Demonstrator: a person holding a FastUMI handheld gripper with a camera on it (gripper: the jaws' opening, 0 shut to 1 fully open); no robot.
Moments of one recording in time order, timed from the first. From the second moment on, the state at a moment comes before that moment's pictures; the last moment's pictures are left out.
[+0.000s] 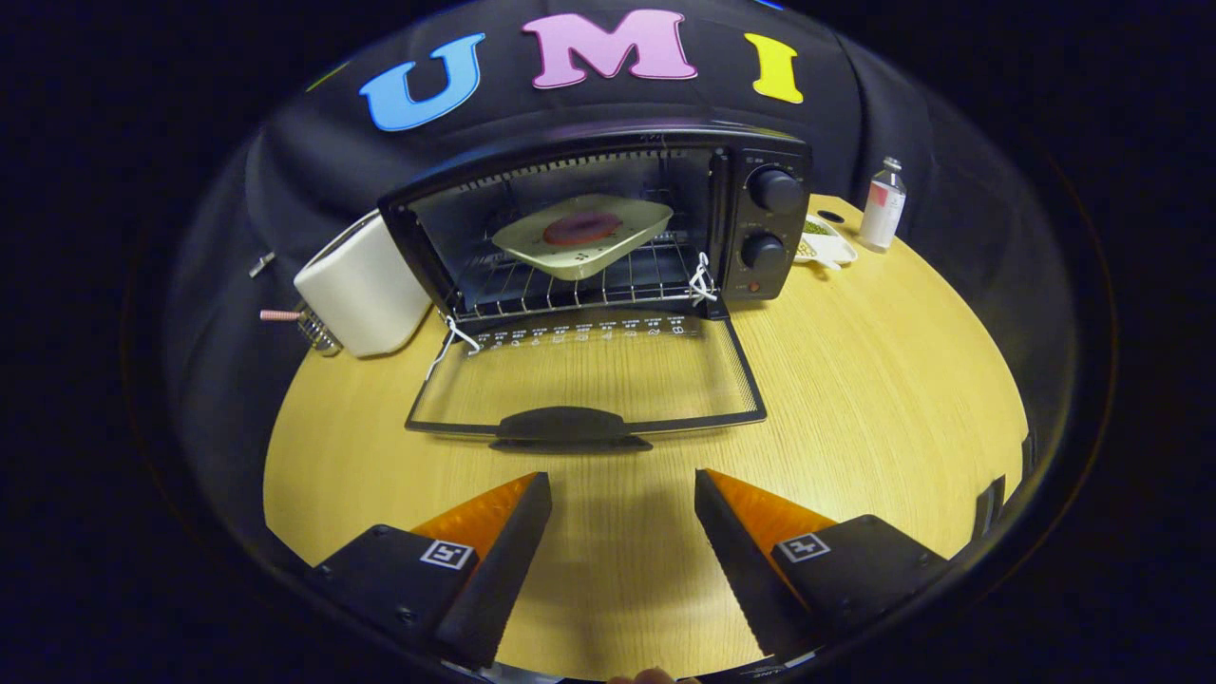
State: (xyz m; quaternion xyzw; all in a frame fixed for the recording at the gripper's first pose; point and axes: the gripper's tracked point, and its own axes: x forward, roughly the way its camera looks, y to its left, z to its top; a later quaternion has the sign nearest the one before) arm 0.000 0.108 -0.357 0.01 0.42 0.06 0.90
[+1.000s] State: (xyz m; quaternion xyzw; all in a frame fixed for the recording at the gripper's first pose) arm 0.042 0.133 -0.322 -0.03 0.37 0.08 0.92
